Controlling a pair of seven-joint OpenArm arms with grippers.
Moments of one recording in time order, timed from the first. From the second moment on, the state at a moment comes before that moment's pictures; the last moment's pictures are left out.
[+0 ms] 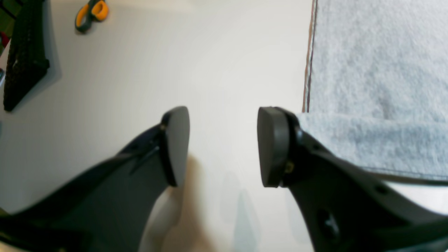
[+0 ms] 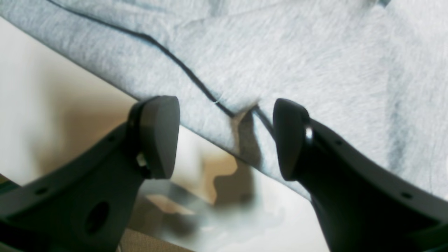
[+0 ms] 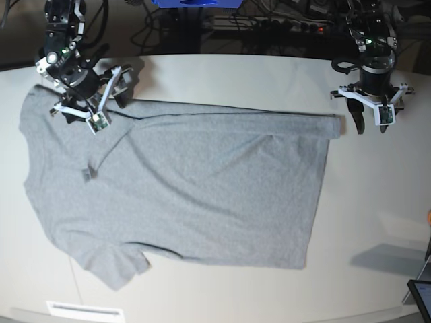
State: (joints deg) left arm 31.3 -12.2 -27.3 110.5 -4.8 -8.0 20.2; right arm -24.1 4.0 10.9 113.2 -0.8 34.1 -47.8
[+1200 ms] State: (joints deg) left arm 31.3 -11.9 -27.0 110.5 -4.9 -8.0 20.2; right arm -21.0 4.0 10.9 108.2 -0.8 34.1 -48.0
